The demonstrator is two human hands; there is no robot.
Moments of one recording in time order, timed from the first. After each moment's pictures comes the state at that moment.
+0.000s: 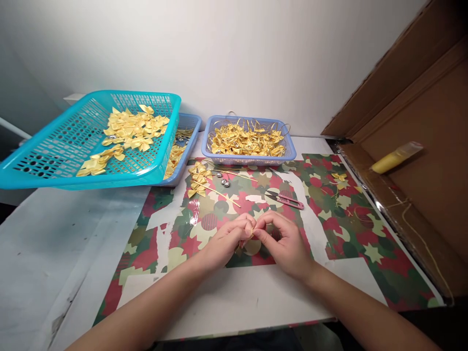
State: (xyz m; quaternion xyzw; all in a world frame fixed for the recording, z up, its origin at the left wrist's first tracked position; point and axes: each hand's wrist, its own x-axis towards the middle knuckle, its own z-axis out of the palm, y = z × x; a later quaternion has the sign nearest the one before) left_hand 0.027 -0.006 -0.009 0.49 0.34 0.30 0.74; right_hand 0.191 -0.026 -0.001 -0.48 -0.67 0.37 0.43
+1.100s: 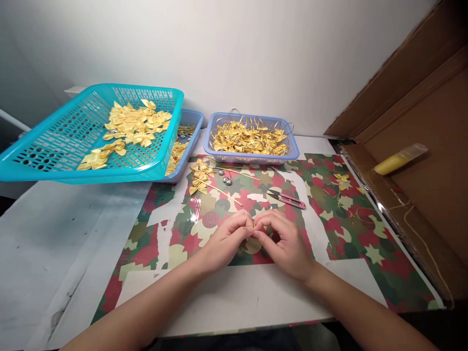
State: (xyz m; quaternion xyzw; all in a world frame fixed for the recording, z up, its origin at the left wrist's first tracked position) left_hand 0.026 -0.006 -0.005 0.52 0.38 0.31 0.70; right_hand 0.192 -0.026 0.000 -0.45 -0.73 0.31 0.41
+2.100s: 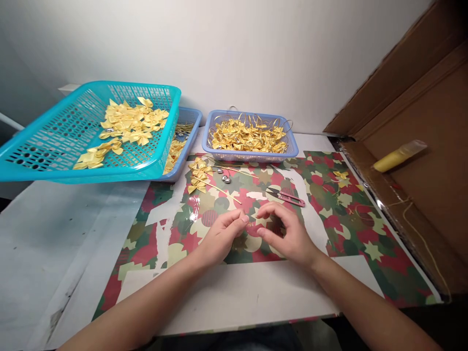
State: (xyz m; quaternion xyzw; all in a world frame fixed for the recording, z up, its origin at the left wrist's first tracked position) left_hand 0.025 -0.004 -0.002 0.47 0.40 0.34 0.71; right_hand 0.206 -0.017 0.002 -0.49 -0.67 0.42 0.37
